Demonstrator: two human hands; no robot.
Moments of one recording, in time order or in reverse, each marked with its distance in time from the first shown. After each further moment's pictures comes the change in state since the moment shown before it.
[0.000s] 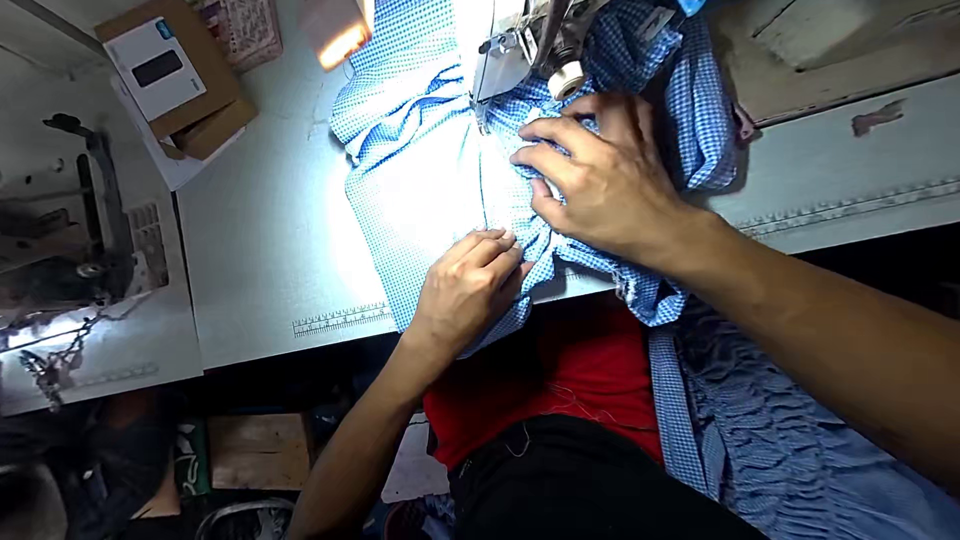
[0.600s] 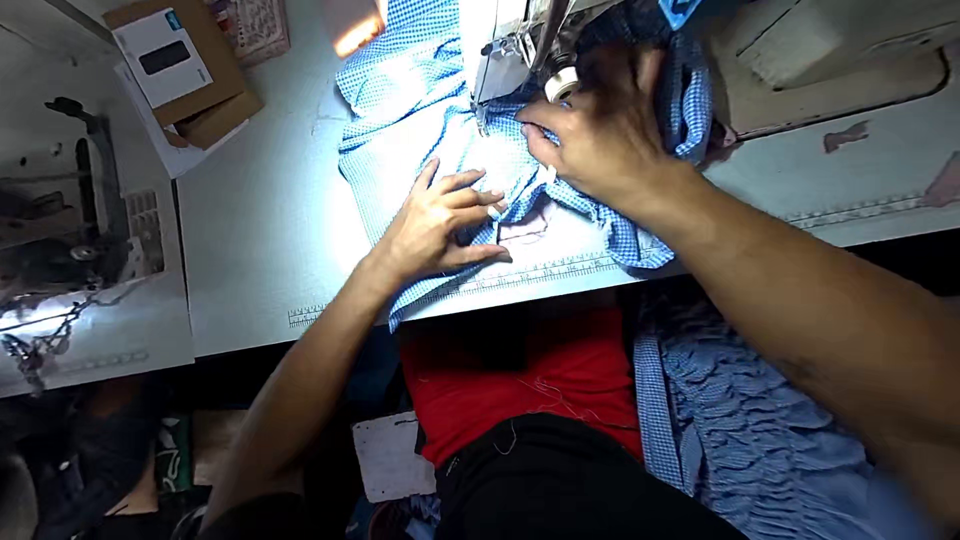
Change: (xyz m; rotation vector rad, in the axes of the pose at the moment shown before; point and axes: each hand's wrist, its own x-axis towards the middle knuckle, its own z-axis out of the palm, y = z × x) left_hand 0.036 -0.080 -0.016 -0.044 -0.155 0.244; right_hand 0.034 0.031 0.004 -0.107 0.081 0.046
